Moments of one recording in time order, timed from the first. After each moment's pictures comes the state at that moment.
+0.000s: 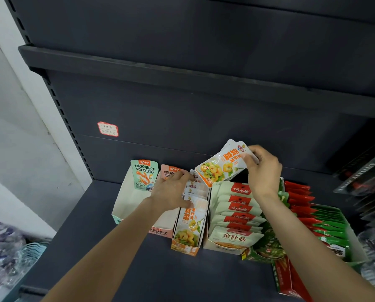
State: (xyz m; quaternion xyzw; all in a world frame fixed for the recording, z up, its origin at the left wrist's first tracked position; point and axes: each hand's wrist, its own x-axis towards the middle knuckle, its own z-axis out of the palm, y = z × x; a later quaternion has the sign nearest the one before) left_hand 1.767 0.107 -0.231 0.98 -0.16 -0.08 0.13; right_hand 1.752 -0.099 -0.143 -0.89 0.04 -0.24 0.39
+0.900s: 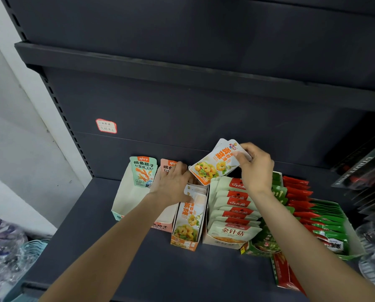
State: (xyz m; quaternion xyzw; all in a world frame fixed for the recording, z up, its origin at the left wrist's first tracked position) left_hand 1.768 0.098 -0.228 0.98 -0.17 -0.03 0.08; right_hand 1.751 -0.094 -0.150 -0.88 0.02 -0.22 0.42
